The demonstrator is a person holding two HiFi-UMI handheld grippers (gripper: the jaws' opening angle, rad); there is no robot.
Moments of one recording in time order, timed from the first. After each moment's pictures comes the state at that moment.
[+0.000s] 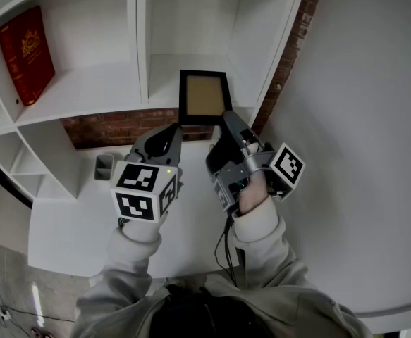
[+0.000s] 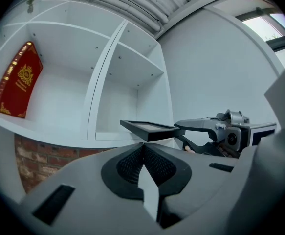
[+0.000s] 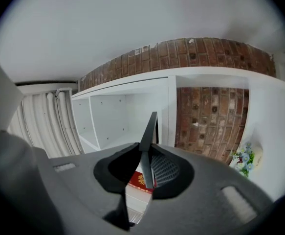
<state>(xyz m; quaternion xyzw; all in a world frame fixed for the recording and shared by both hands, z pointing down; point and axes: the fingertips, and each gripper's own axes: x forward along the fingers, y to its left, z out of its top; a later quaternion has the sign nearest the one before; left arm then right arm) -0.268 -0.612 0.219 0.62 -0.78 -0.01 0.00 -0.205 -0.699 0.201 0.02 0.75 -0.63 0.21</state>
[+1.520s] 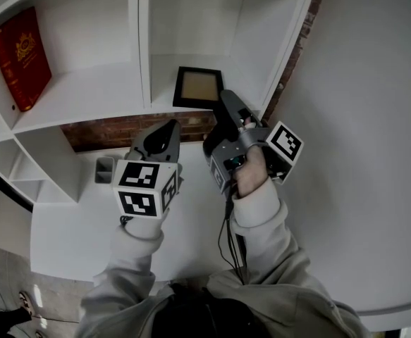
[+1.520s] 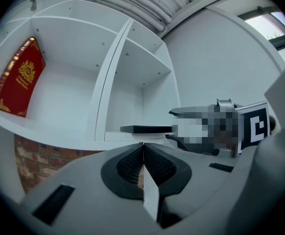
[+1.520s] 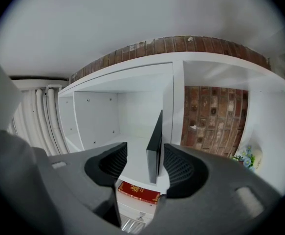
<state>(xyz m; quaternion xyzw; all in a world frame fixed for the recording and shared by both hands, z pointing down) -0.300 -0.621 0.222 0.61 -0.79 -0.01 0.00 -0.251 -0.717 0.189 -0.02 0.74 -0.64 0.19</state>
